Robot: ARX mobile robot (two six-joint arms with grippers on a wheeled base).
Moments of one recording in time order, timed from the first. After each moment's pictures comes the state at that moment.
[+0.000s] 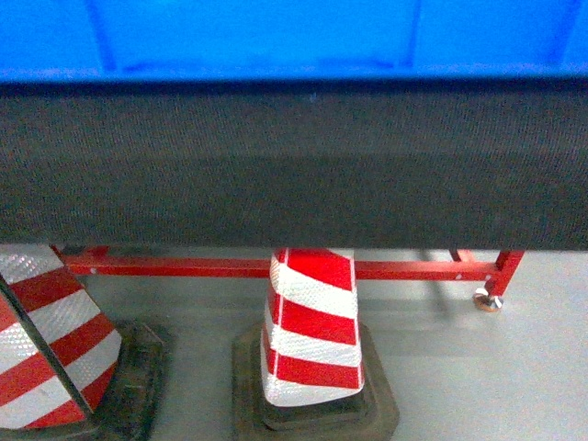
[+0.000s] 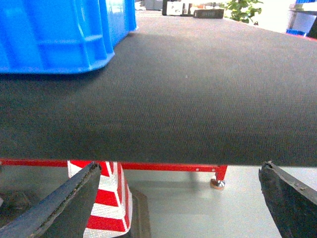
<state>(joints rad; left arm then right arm) 0.00 0.01 0.02 0.00 0.00 0.00 0.00 0.00 0.01 -0.01 0.00 0.00</state>
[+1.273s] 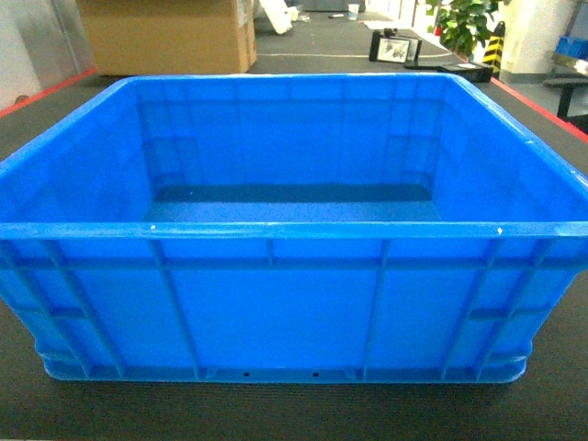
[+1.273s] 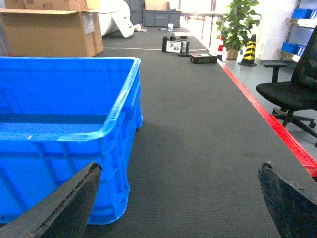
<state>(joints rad) 0.00 0.01 0.02 0.00 0.00 0.00 0.00 0.00 0.01 -0.01 0.00 0.00</state>
